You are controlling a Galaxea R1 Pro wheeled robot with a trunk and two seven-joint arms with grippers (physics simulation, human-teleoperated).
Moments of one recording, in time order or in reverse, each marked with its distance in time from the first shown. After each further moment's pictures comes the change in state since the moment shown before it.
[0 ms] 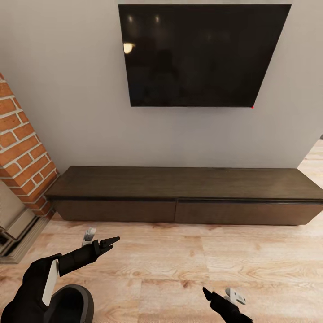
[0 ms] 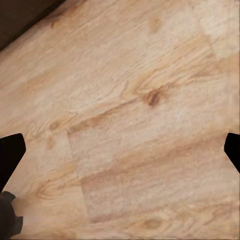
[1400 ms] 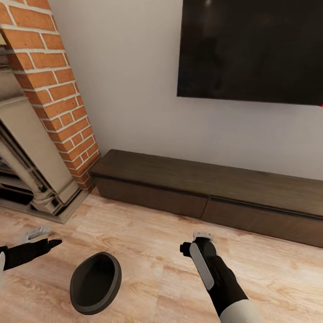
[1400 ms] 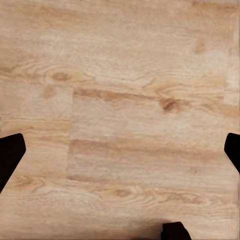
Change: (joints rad) left arm 0.008 0.222 0.103 -0.224 -0.174 0.076 0.563; right arm -0.236 0.185 0.323 -0.496 -0.004 0.767 -0.850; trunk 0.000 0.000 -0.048
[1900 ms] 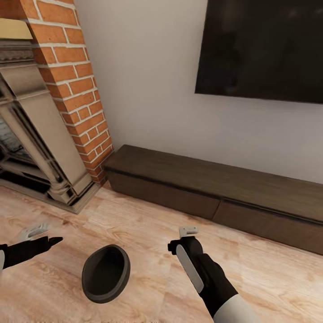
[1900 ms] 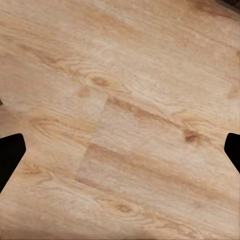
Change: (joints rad) left arm 0.000 -0.001 -0.003 -0.031 0.009 0.003 -0.006; right arm -0.034 0.000 0.214 -0.002 -0.008 0.003 -0.003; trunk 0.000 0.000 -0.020
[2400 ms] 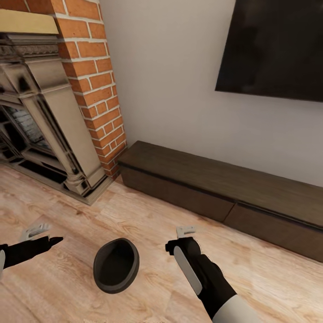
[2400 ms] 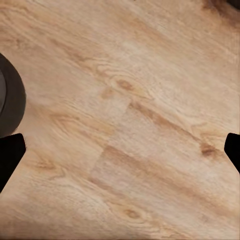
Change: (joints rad) left arm 0.000 0.000 -0.004 0.000 -0.002 -0.002 0.000; right arm 0.000 0.000 0.038 -0.006 0.001 -0.008 0.005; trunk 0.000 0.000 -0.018
